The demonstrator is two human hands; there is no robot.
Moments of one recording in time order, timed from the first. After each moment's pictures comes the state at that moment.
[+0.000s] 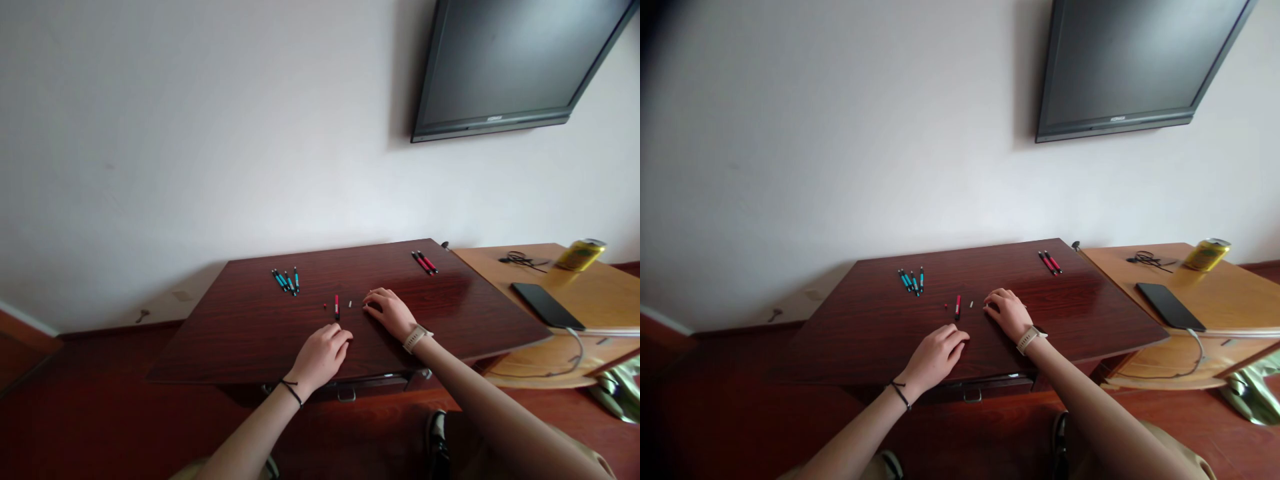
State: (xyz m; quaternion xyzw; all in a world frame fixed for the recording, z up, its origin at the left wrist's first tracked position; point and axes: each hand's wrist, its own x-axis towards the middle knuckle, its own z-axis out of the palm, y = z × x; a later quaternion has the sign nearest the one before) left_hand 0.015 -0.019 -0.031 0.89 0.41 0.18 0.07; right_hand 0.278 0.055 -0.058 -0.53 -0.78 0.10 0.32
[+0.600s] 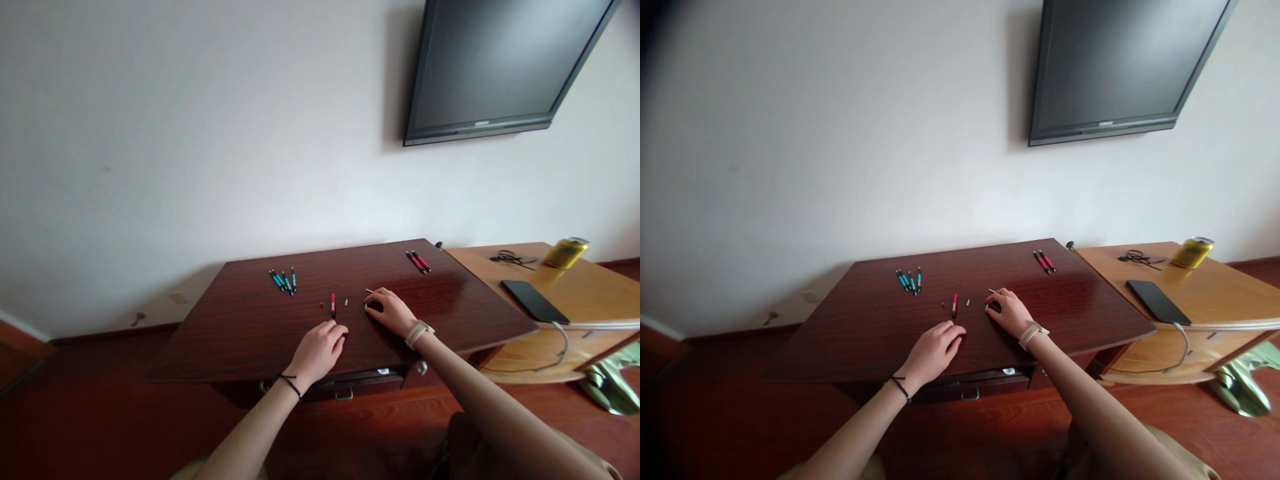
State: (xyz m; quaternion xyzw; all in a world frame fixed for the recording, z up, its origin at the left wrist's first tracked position) left_hand 0.016 -0.016 -0.034 0.89 0.42 0.19 0.06; right_hand 0.294 0.057 -0.070 -0.53 -0.78 0.13 0.32
